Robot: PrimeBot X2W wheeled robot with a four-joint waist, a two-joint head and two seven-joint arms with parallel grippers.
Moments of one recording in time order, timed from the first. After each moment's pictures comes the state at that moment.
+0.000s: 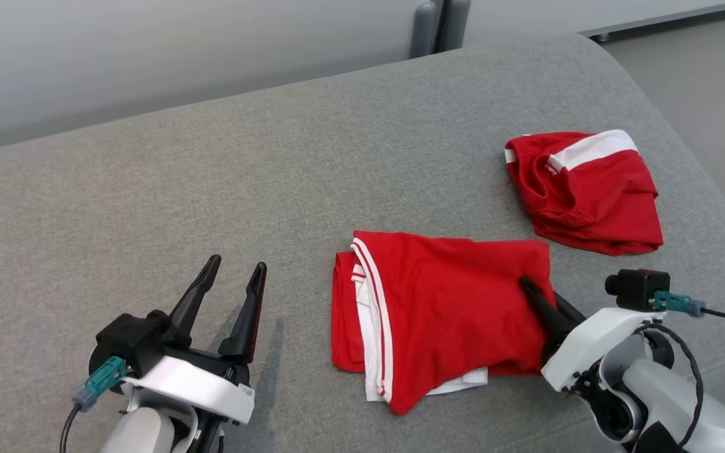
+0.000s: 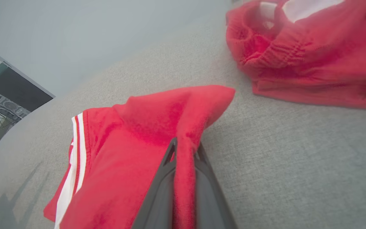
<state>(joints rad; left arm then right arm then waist) -0.16 0.15 -0.25 0.24 -0.44 -0.13 -0.25 -0.54 -0.31 0.88 0.68 1.19 0.13 -0.25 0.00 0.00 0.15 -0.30</state>
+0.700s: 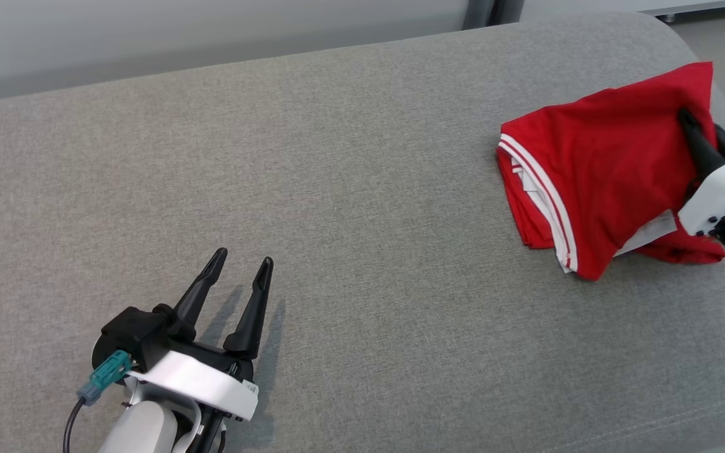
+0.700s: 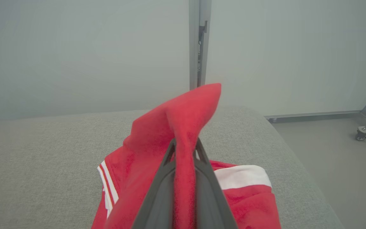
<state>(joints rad) -0.19 0.17 -0.28 0.23 -0.44 -0.13 -0.25 -0.90 -0.49 0.75 0.87 0.94 0.13 -0.21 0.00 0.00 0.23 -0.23</state>
